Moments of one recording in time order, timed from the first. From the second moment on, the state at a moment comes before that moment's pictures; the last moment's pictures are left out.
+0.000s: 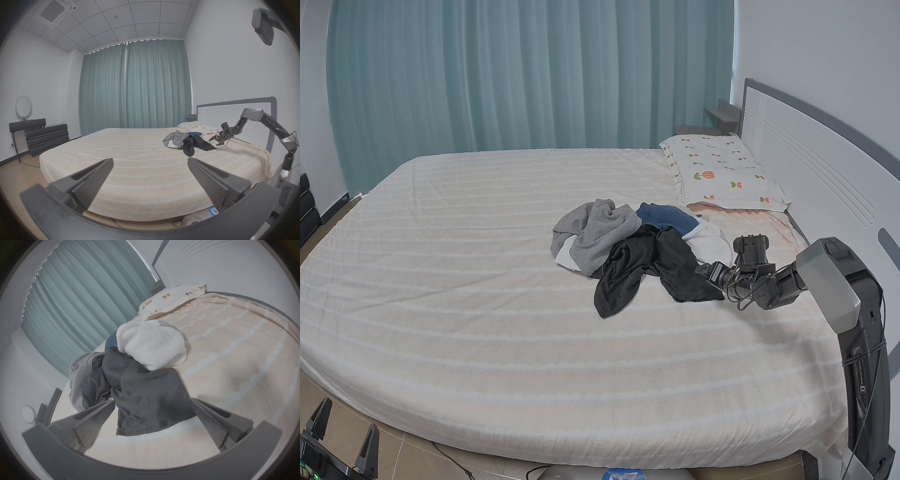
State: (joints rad) left arm 0.00 0.02 -0.02 0.01 -0.02 0.02; right arm 0.15 2.62 -1.66 -0.44 0.01 0.60
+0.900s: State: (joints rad) left arm 0.00 0.02 -0.02 0.01 -0.02 0.02; right arm 0.17 2.72 -1.75 -0.44 0.01 0.61
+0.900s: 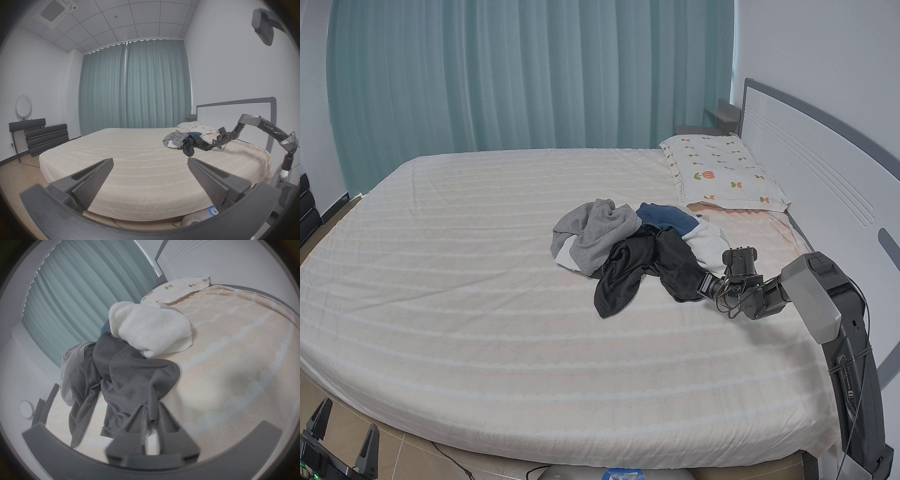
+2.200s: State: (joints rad) left arm -0.14 0.65 -0.40 -0.17 -0.04 -0.04; right arm 0.34 1.62 -0.57 -0.66 0.20 0.88
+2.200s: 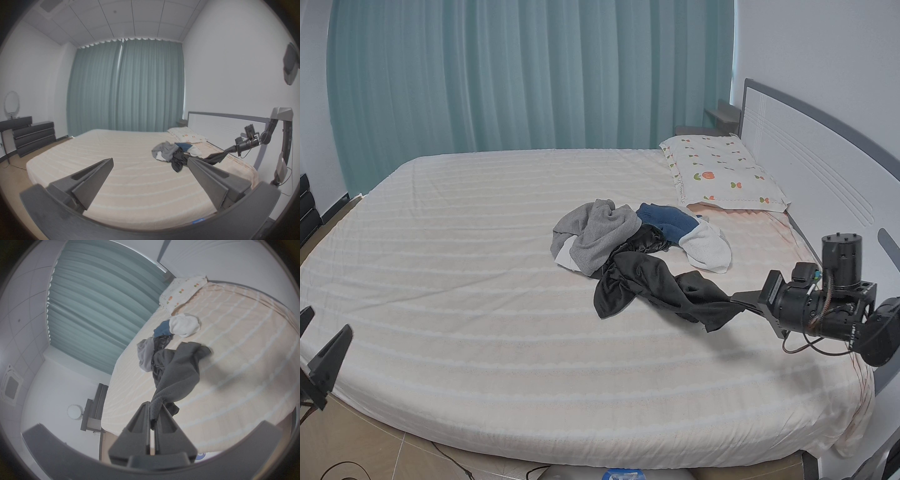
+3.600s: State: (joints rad) left arm -0.65 2.22 -0.92 -0.94 0.15 -0.25; right arm 0.62 1.39 -0.84 -0.53 0.05 0.84
